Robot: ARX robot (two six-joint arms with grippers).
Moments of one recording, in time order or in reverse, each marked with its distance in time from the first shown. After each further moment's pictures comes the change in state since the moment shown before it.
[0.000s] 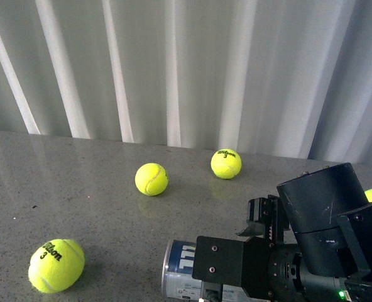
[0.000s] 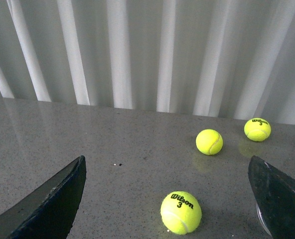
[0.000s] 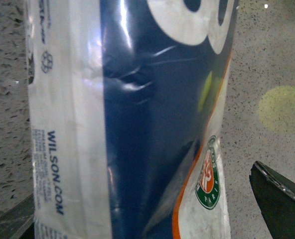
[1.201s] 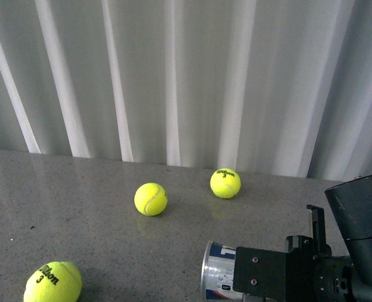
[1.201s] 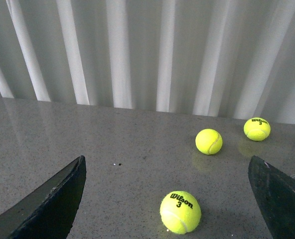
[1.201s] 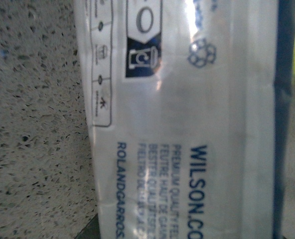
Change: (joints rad) left arm 0.000 0.000 0.000 0.000 0.000 0.000; right arm -0.104 -0.104 -0.057 -0.028 0.037 -0.071
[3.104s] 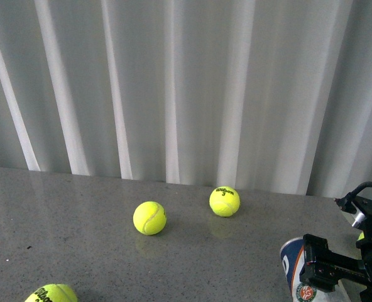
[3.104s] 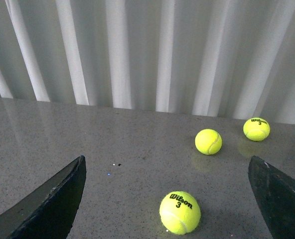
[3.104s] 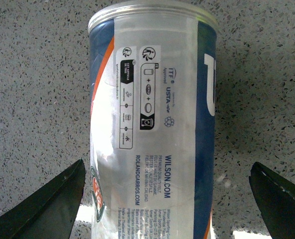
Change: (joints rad) left arm 0.000 0.000 0.000 0.000 0.000 0.000; right arm -0.236 -0.039 0.192 -0.427 -0.099 1.459
